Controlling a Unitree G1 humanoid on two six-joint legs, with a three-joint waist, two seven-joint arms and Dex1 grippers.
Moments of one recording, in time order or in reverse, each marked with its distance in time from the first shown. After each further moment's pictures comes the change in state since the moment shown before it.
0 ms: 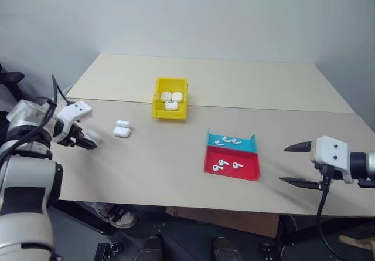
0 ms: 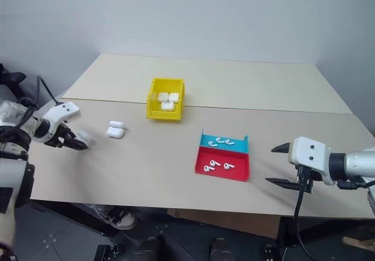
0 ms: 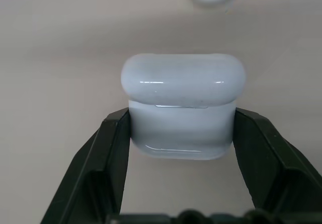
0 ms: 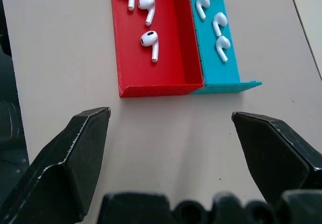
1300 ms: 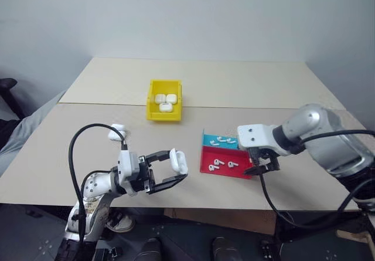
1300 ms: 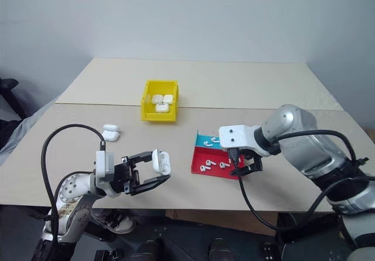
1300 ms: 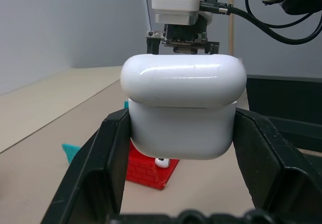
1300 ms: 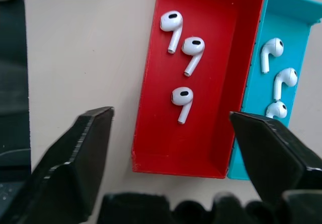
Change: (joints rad) left arm 1.073 -0.477 0.230 -1.370 -0.747 -0.292 0.210; right arm -0.799 0.134 0.800 -0.007 -0.328 0.486 0.182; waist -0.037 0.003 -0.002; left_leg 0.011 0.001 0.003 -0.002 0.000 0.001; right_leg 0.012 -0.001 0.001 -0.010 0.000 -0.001
